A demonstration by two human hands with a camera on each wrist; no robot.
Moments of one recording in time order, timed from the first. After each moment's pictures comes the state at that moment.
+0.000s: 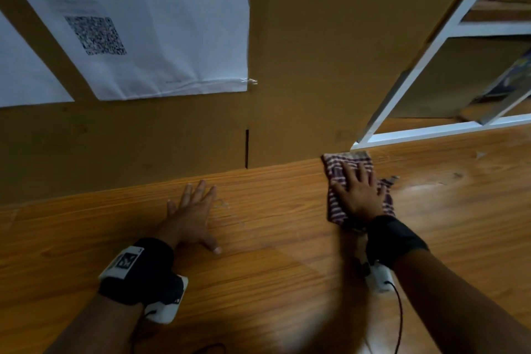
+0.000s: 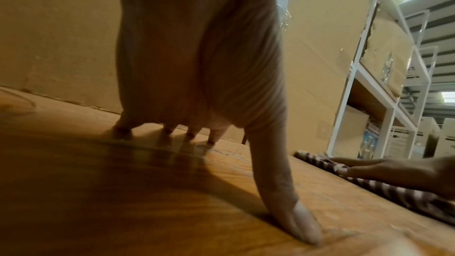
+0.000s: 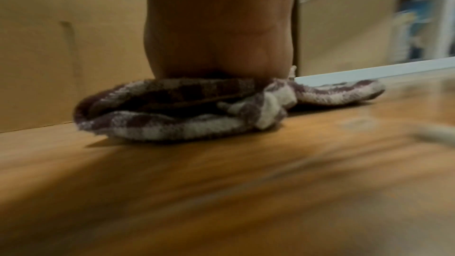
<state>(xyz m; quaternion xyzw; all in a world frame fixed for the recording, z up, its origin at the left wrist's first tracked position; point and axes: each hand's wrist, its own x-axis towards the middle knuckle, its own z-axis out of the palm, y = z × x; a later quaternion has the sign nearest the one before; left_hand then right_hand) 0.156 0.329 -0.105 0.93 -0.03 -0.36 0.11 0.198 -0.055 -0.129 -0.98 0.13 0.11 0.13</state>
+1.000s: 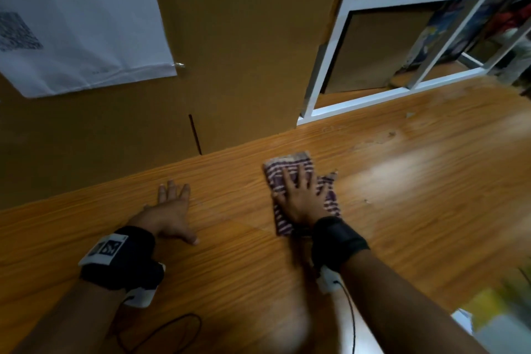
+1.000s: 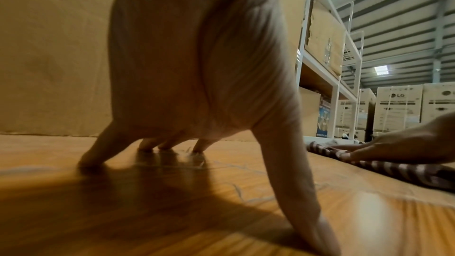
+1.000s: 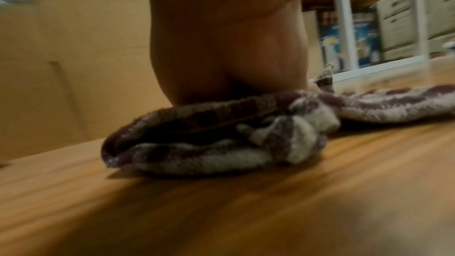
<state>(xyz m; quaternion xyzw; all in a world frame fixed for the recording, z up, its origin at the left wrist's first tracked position) 0.141 0.289 -0.098 0.90 -0.04 -0.42 0.03 0.105 -0.020 -0.115 -0.97 0.06 0.21 0.10</state>
